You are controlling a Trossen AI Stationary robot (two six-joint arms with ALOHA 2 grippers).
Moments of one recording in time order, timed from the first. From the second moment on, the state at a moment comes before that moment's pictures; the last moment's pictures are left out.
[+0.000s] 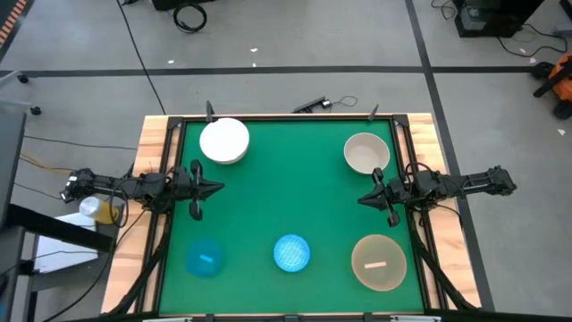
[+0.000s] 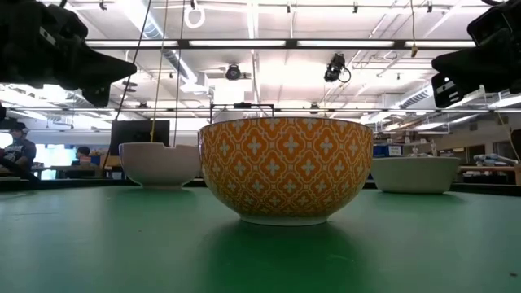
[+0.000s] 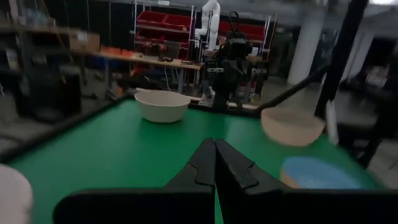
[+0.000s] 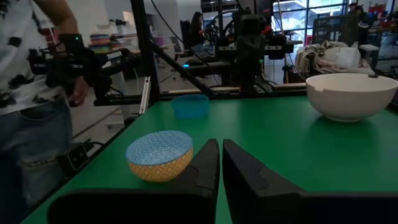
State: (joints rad) left arm -0.17 0.06 0.01 0.12 -0.31 -0.14; right arm 0.13 0.06 0.01 0.04 -0.05 0.11
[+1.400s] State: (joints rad) left arm -0.13 0.16 0.01 0.20 -0.63 -0.77; right arm -0.01 0.10 0.01 0.10 0.84 1.19
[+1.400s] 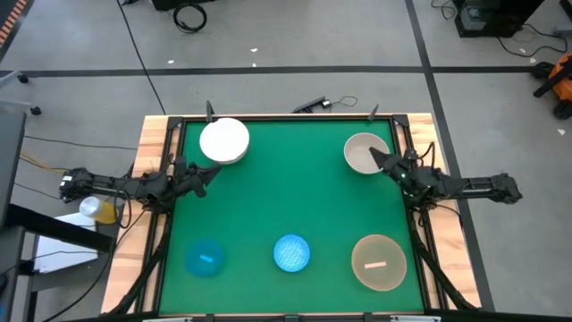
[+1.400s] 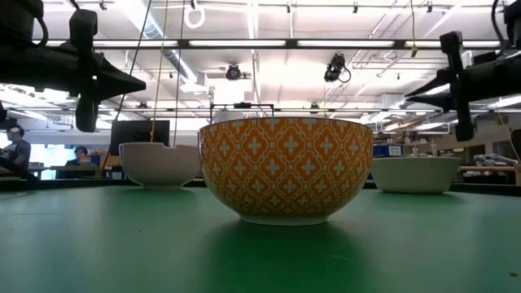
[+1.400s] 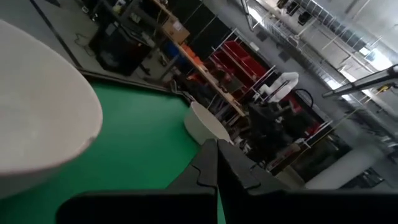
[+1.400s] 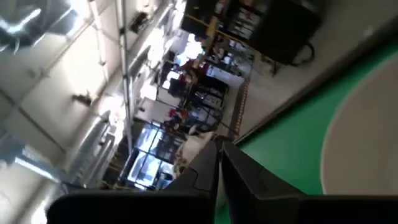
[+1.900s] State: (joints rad) left arm -0.13 0.20 0.21 -0.06 -0.45 -0.70; right arm 0.00 0.52 0.29 0.21 0.43 1.28
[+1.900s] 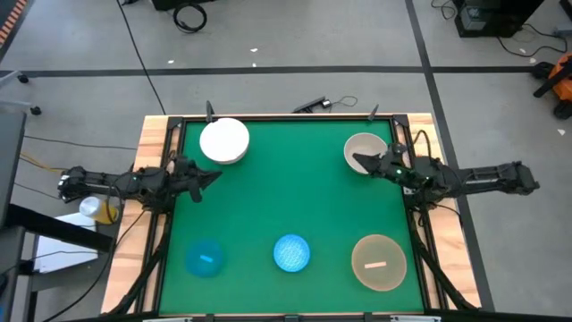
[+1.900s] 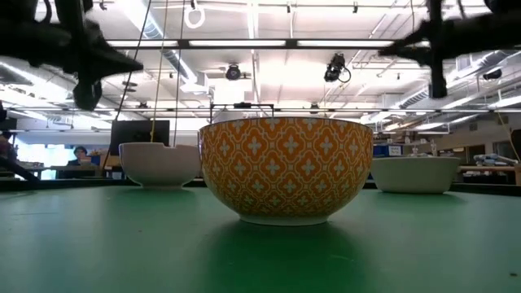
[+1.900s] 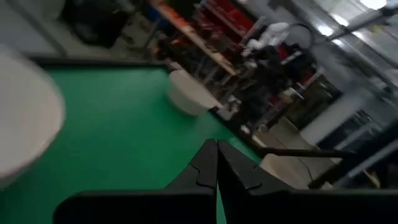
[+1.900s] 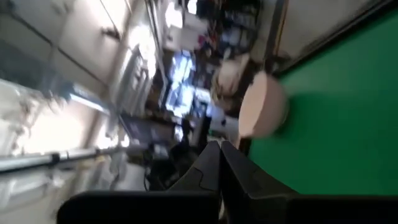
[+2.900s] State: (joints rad) left arm -0.09 0.66 0.54 -0.16 -0.30 -0.55; right arm 0.20 1.40 1.19 -1.35 -0.22 0.72
